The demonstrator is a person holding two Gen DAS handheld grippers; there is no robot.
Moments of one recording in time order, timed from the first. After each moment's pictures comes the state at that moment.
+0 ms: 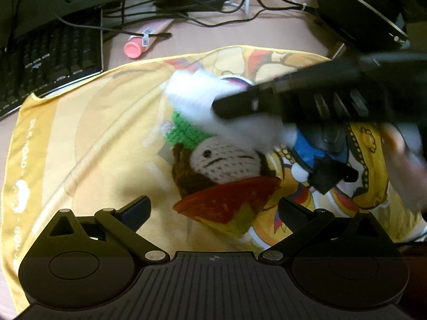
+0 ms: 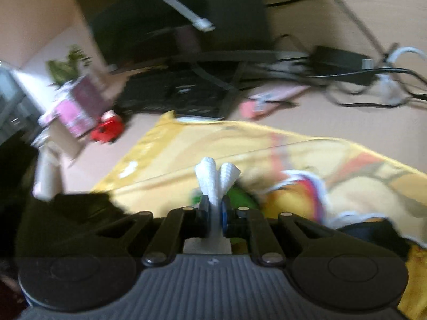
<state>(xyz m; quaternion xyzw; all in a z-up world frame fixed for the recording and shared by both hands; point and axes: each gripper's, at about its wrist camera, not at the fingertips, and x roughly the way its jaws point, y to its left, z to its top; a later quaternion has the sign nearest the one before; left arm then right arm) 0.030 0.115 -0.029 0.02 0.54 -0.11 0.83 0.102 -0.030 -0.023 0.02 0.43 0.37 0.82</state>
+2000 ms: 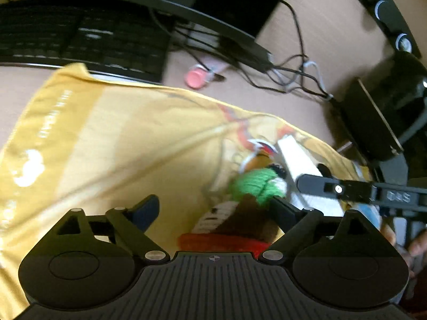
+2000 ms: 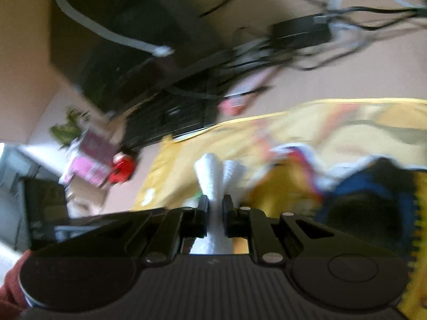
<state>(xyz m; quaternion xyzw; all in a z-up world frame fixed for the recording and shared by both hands) 0.046 0.208 -0.019 -0.19 0.47 -0.08 0.86 0.101 -0.059 -0.031 0.19 0.47 0.39 0.77</state>
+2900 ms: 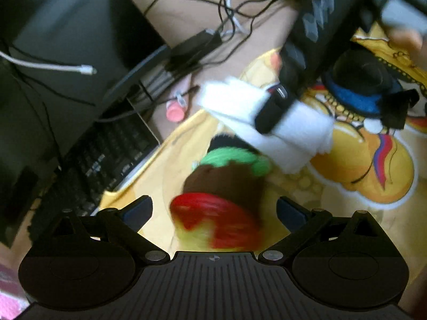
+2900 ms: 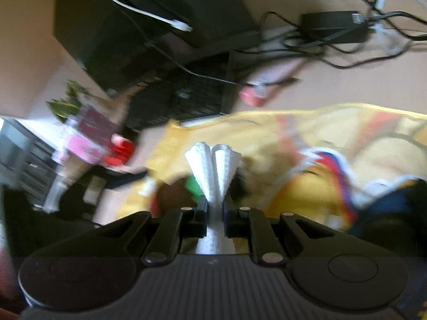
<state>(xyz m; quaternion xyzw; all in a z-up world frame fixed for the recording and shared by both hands) 0.023 0.130 -0.031 0.31 0.40 -0.10 0.86 0.115 -0.022 -0.034 0.16 0.48 0.41 0.76</state>
